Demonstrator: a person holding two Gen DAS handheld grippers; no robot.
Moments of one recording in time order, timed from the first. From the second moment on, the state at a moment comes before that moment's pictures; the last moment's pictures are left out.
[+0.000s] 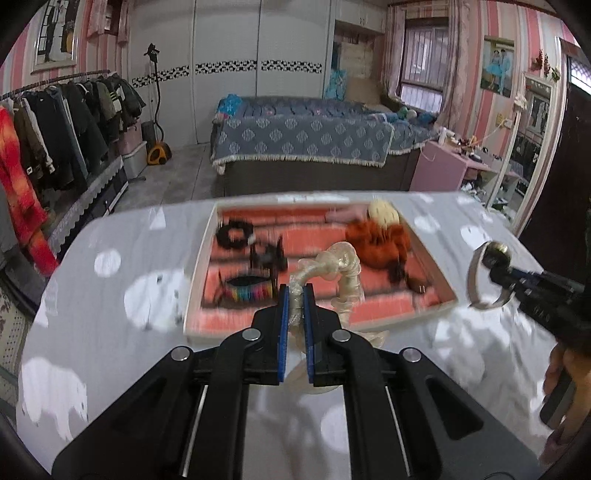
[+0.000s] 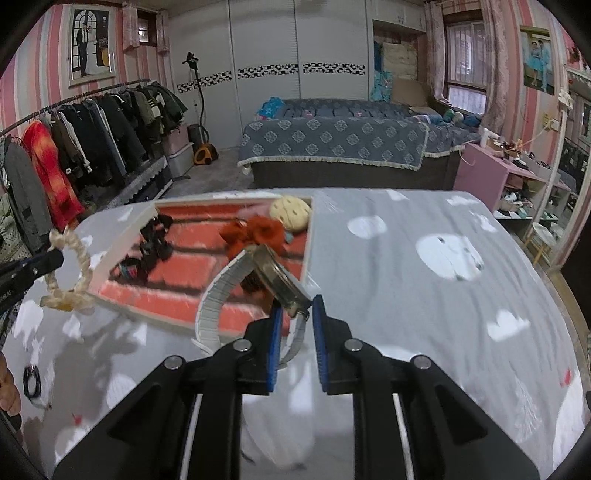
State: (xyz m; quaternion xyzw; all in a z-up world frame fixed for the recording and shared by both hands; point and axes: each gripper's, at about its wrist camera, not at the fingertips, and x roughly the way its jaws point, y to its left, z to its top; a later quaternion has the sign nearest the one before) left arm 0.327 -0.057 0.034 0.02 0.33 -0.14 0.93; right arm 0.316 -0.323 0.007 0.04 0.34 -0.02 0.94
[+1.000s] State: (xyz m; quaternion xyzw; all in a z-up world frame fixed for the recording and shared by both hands) left arm 0.428 -0.033 -0.055 0.04 0.39 -0.07 0.92; right arm 0.393 -0.286 -0.039 0.03 0.35 -0.04 0.93
